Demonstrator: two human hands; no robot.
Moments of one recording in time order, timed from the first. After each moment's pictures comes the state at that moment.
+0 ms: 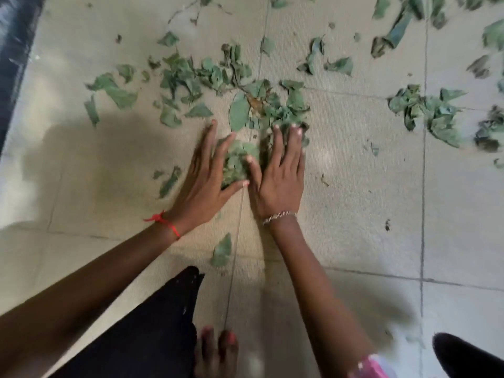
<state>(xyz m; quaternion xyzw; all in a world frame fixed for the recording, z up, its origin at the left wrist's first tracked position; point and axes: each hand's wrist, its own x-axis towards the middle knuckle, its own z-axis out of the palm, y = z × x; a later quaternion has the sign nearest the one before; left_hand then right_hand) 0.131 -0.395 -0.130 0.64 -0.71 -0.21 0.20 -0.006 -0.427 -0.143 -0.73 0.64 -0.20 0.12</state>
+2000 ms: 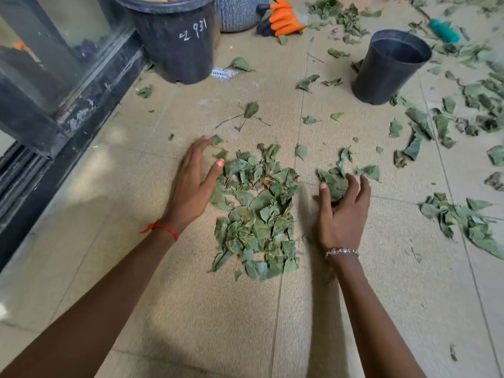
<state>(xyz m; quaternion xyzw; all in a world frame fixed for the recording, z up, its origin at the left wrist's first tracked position) 0.238 -0.514 -0.127 0.69 -0.56 -0.21 0.42 -0.011 -0.536 -0.132 -0.61 0.70 -0.34 0.17</state>
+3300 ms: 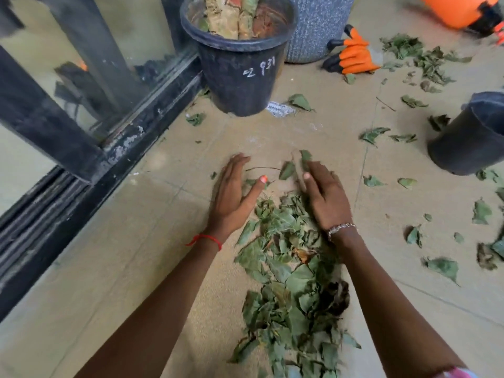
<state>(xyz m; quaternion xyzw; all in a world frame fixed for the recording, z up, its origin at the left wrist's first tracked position) 0.270 -0.591 -0.136 0.74 -0.49 -0.19 0.42 0.106 -0.674 -0.125 -0.76 0.49 -0.24 0.34</state>
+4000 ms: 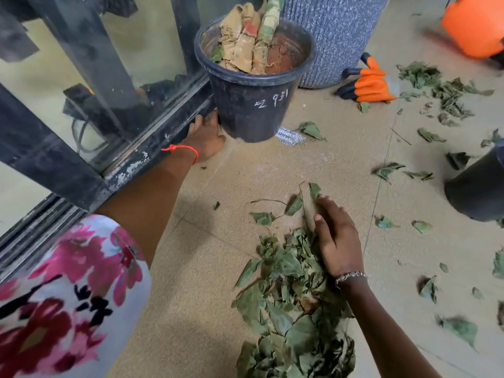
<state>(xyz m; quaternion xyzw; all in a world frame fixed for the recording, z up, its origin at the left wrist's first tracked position) 0.416 -0.707 -0.097 0.85 -0.45 -0.22 0.16 0.103 -0.683 -0.133 -0.76 0.49 -0.25 0.34</state>
